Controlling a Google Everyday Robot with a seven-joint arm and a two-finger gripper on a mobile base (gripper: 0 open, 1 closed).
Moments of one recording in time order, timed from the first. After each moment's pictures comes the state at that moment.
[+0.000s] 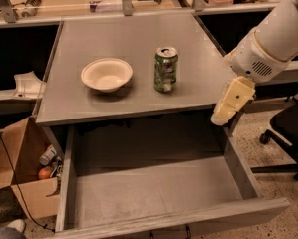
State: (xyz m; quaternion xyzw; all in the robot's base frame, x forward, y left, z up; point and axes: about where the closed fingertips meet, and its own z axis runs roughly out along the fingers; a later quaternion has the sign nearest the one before) arm 0.509 -0.180 0.909 -0.56 0.80 0.05 0.21
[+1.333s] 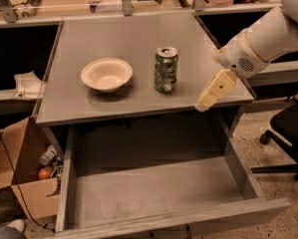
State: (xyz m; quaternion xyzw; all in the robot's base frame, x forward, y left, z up) arm 0.561 -0.160 0.895 -0.52 0.79 0.13 0.28
